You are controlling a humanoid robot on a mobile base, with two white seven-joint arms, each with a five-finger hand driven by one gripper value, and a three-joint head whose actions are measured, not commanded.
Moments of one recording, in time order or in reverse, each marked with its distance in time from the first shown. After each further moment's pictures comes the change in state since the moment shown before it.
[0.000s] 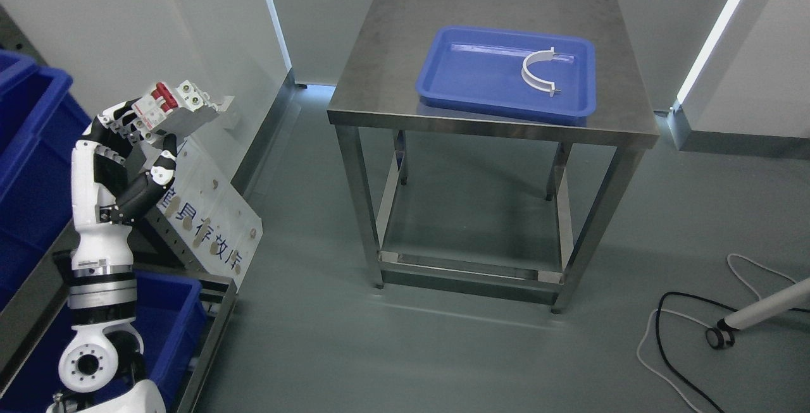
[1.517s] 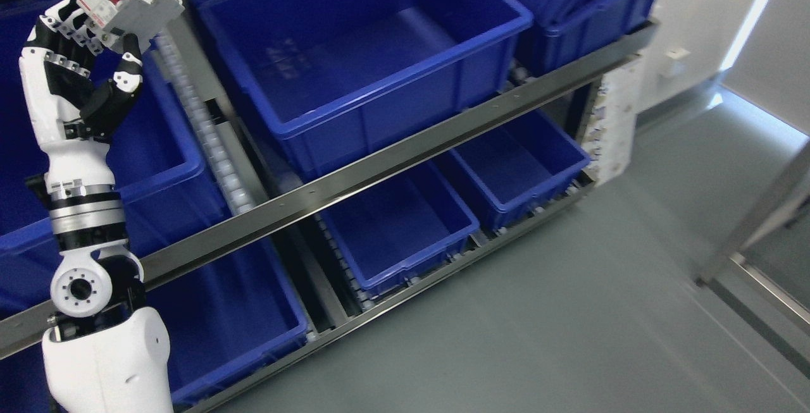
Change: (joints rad) left arm -0.225 -0.006 -0.041 -0.001 0.010 0.079 0.124; right arm 0.000 0.000 0.000 0.000 0.000 0.000 -0.002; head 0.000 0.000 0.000
